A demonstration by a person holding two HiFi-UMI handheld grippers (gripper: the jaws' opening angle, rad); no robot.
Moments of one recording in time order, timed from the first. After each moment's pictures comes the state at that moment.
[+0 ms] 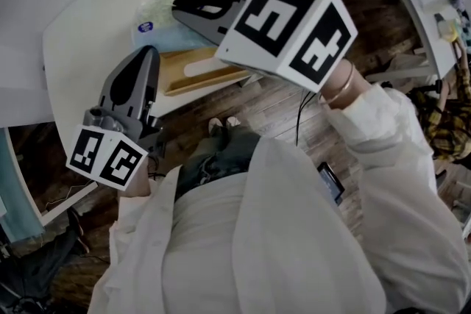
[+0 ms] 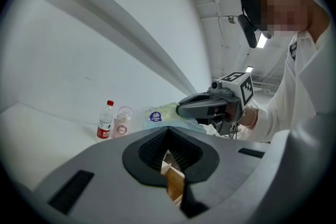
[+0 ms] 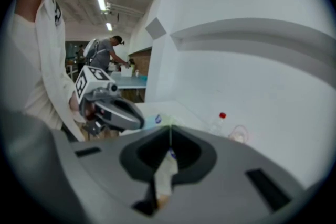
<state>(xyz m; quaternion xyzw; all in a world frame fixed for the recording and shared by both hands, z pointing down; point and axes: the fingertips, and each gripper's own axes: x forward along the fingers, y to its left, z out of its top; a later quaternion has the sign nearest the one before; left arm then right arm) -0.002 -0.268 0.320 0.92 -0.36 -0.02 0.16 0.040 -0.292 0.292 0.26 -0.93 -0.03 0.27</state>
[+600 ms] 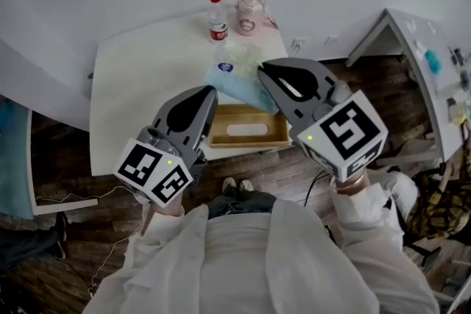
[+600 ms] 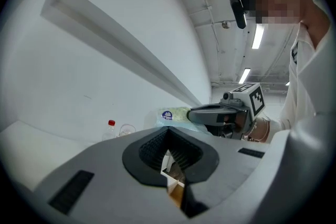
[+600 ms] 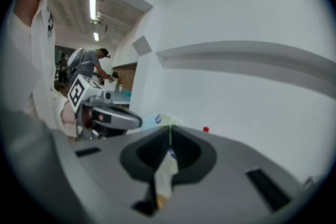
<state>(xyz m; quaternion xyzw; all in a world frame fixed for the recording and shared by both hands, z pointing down) -0.014 -0.290 0.287 0.92 -0.36 -0.06 0.11 0.054 -0.300 0.255 0.35 -0.92 -0.05 0.18</state>
